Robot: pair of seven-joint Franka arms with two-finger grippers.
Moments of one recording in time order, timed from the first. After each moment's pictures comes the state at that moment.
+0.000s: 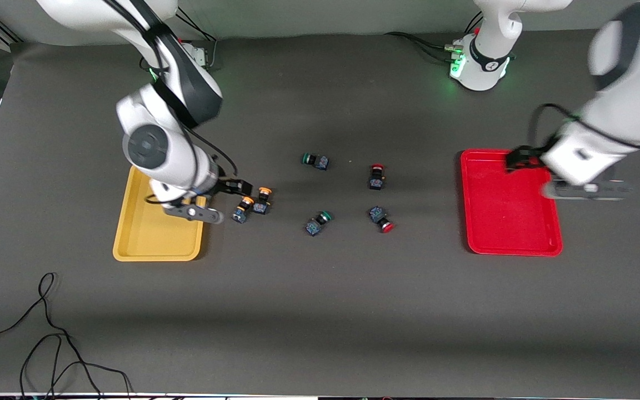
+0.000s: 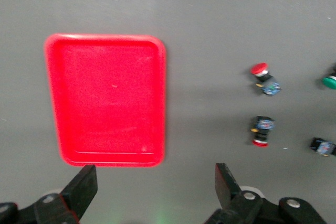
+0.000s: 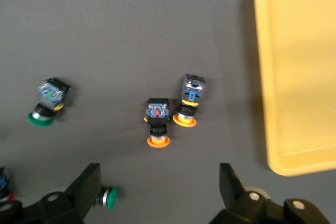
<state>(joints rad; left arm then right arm) -0.21 0.05 -0.04 -1.72 -0.05 1.65 -0.24 0.09 0.32 0.40 -1.87 0.01 2.03 0.73</state>
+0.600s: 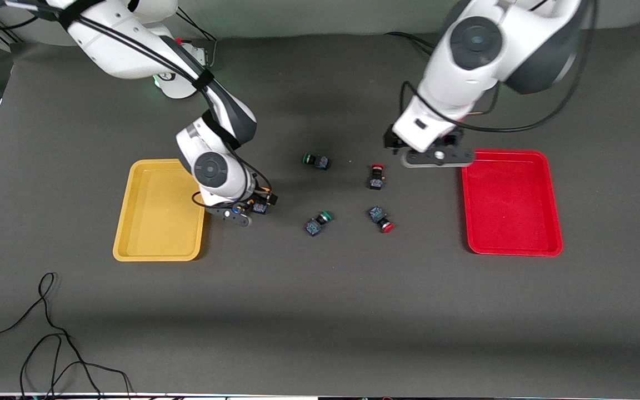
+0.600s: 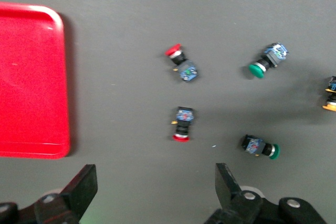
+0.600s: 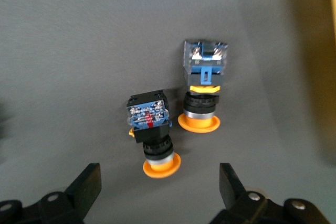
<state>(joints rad) -0.56 0.06 -0.05 -1.85 -0.06 1.88 -0.62 0.16 0.51 0.41 -1.97 -0.09 2.25 1.07</state>
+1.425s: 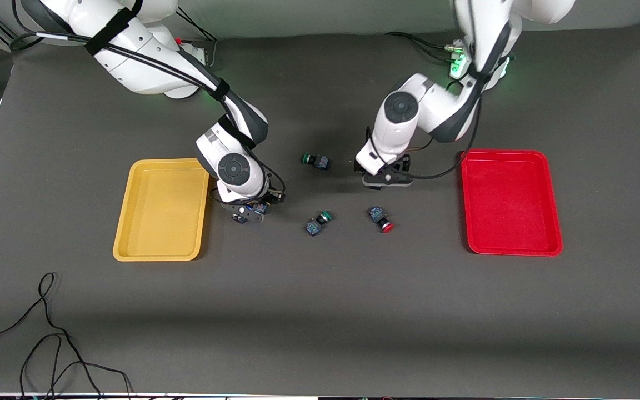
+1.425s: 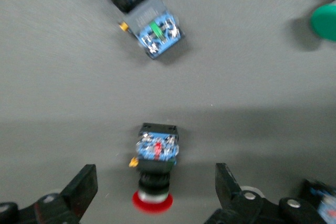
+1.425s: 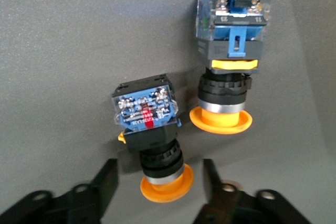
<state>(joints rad) -0.70 0.37 -0.04 -2.22 -0.05 2.60 -0.69 0.19 0.58 0.41 -2.00 -0.15 2.34 1.14</state>
